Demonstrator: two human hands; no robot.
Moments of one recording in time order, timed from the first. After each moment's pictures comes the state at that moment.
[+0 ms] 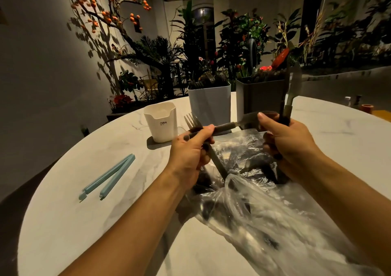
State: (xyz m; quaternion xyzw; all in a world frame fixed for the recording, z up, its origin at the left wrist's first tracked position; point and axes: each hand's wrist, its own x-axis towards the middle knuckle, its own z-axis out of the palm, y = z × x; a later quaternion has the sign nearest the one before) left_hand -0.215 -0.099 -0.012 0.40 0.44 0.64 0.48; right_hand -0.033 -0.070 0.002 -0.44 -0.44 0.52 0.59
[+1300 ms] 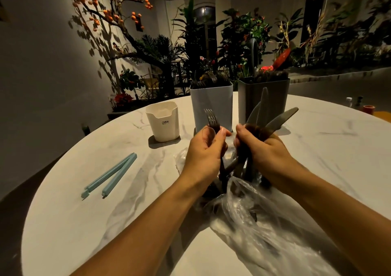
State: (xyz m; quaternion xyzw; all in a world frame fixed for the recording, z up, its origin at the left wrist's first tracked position) left_hand -0.193 -0.106 -0.018 0.55 0.46 0.60 0.35; right_hand -0.062 -0.085 -0.016 -0.37 -0.60 0.49 0.51
